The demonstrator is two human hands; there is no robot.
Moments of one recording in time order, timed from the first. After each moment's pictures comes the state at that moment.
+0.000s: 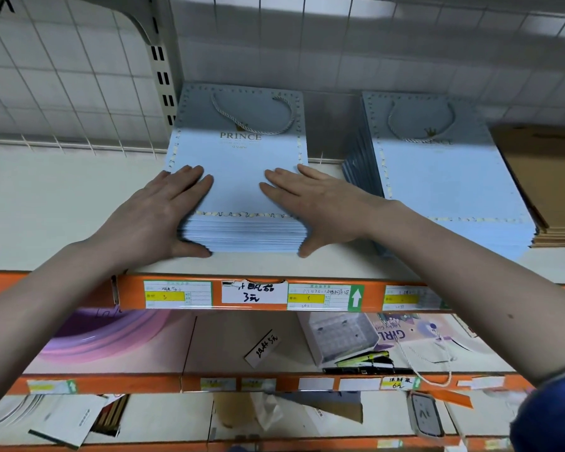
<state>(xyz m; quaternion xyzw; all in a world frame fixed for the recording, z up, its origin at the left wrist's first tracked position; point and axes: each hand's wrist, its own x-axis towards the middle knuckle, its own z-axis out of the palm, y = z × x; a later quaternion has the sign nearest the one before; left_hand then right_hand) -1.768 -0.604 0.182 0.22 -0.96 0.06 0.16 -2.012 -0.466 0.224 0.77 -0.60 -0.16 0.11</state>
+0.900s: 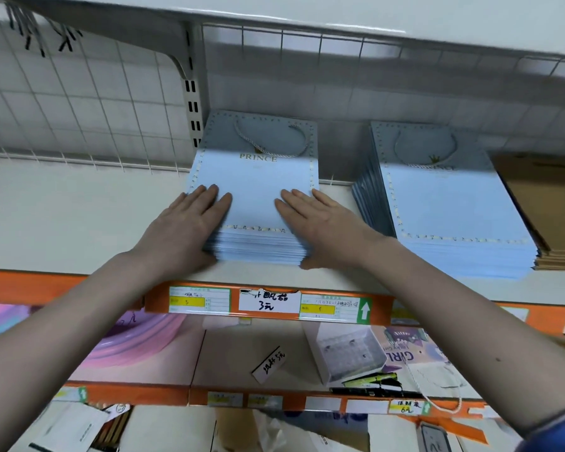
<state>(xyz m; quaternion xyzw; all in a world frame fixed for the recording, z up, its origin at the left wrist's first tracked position) -1.772 -0.577 0.195 0.30 -0.95 0.08 0.10 -1.986 -0.458 0.216 0.73 -0.65 -0.13 0.14</state>
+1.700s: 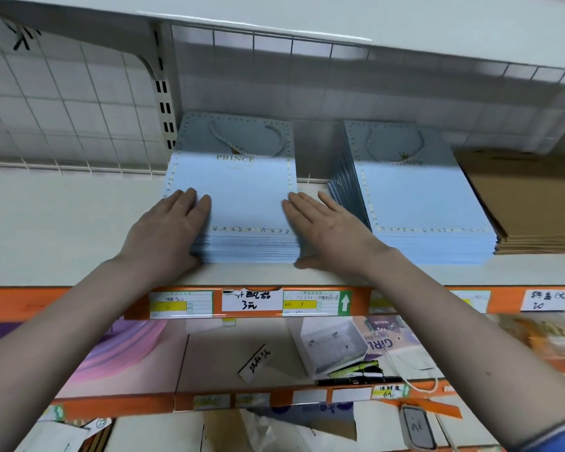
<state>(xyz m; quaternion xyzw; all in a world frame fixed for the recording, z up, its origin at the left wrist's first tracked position) -1.780 -0.555 0.209 0.33 -0.93 0.10 0.09 -1.995 -0.422 0.215 0.69 -0.69 -0.10 0.17</state>
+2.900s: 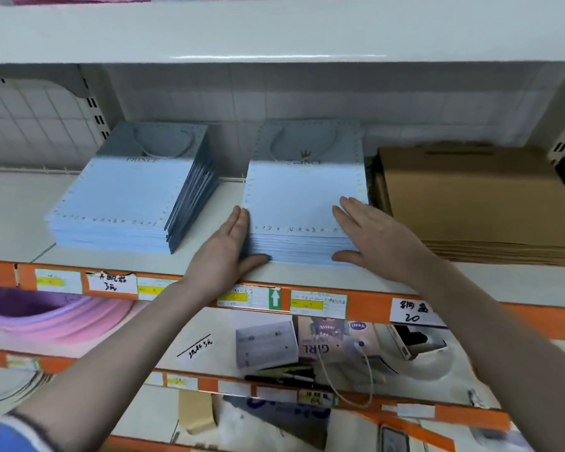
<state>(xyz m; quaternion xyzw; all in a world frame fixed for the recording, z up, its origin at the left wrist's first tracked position) -1.999 -0.381 0.183 0.38 -0.90 -0.09 0.19 -2.231 -0.264 0.207 0.70 -0.70 -0.03 0.16</state>
